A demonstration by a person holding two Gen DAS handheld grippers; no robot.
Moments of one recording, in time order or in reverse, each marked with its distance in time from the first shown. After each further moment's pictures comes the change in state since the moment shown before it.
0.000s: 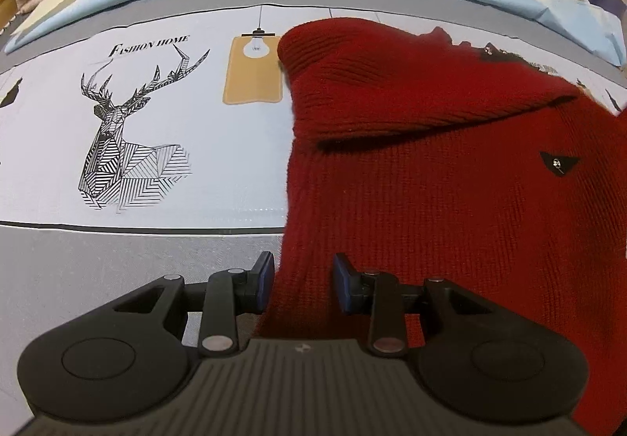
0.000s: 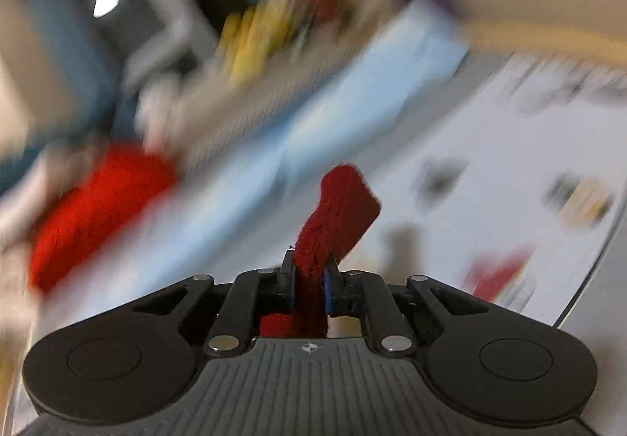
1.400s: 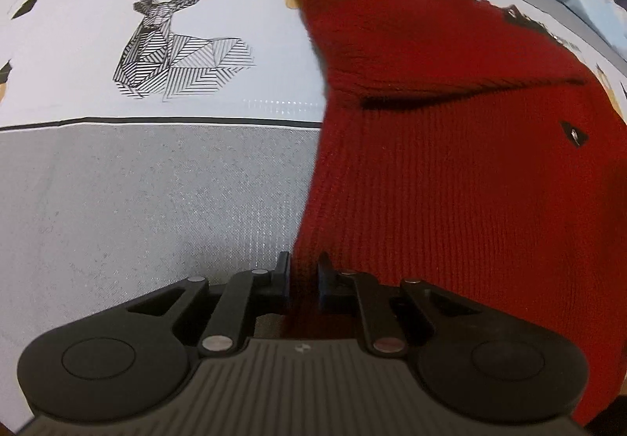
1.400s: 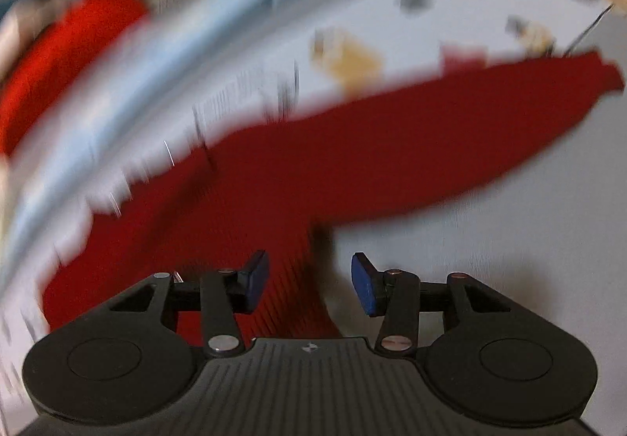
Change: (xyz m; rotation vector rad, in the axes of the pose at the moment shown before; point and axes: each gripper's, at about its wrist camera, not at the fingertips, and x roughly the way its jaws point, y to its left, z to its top) left arm 0.005 0.053 -0.036 -0.098 0.177 -0.043; right arm -0.081 0.076 -0.134 -0.210 0.775 -0.207
